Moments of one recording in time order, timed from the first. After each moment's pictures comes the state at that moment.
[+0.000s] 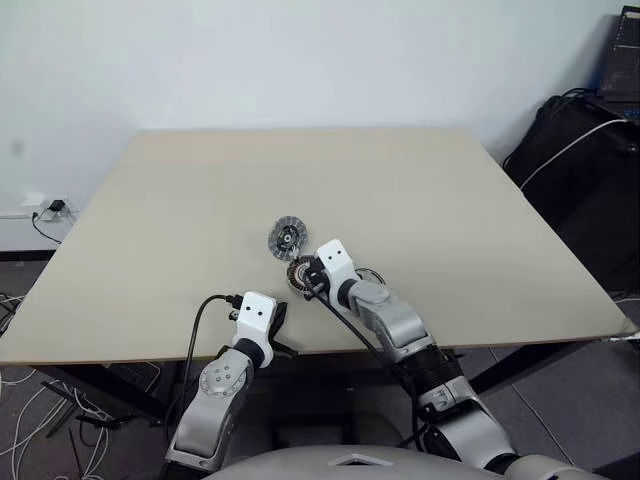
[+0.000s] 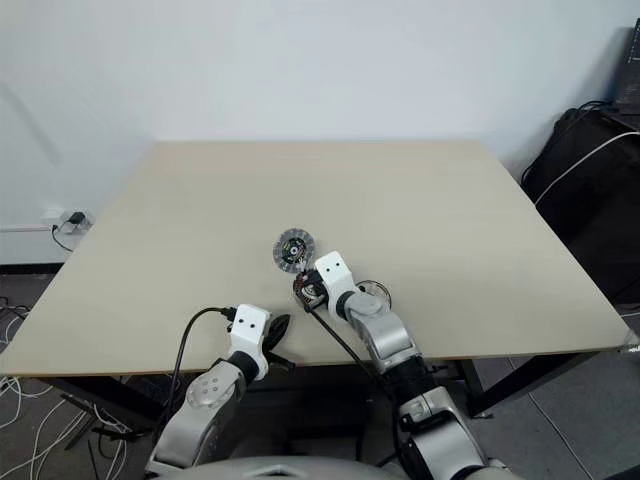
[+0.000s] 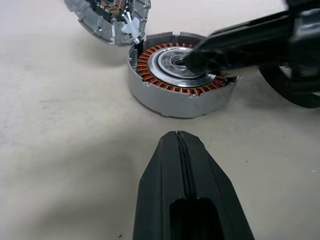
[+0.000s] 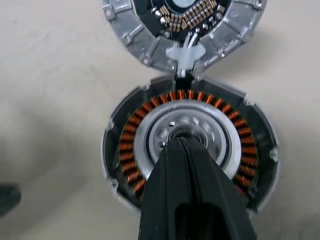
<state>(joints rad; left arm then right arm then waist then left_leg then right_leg) 0.23 0.09 -0.24 -0.15 -0.02 0.26 -0.24 -0.35 -0.05 0.29 0.24 0.02 0.60 0.35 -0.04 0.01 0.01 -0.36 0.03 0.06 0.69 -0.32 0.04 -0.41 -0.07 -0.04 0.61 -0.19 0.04</state>
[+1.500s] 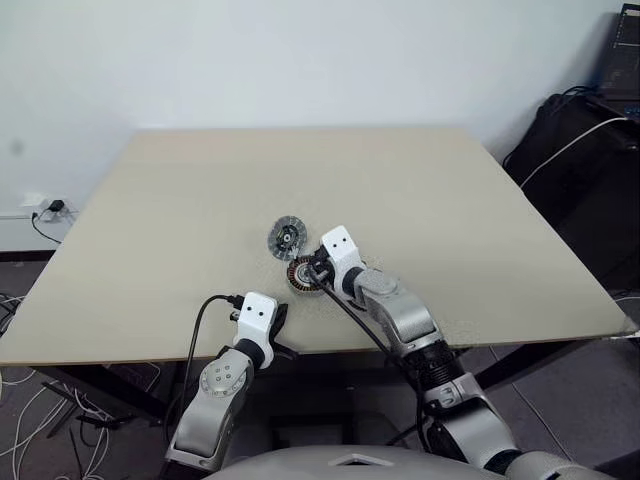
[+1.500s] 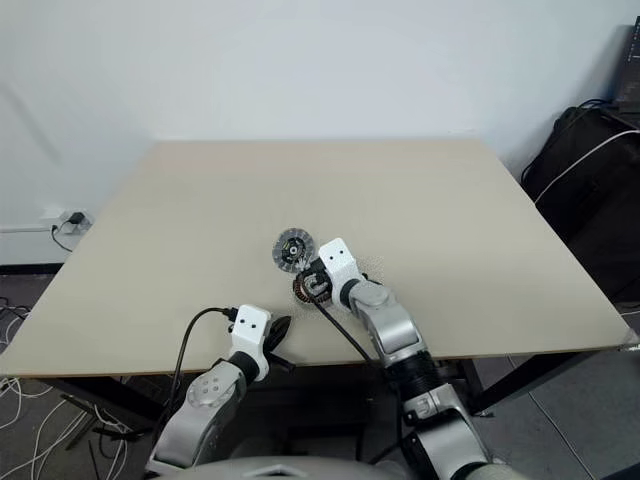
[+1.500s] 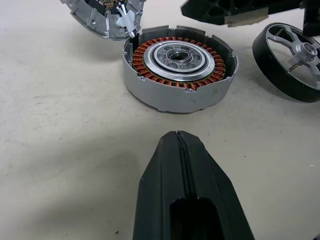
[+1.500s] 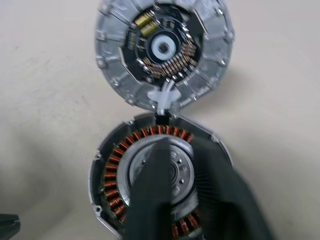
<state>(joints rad) 0.22 0.09 -0.24 -0.15 -0.02 0.28 -0.25 -0.40 -0.06 0.28 0.16 0.00 0.63 0.35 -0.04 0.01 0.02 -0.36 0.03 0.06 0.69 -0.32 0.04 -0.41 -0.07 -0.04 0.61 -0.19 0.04</state>
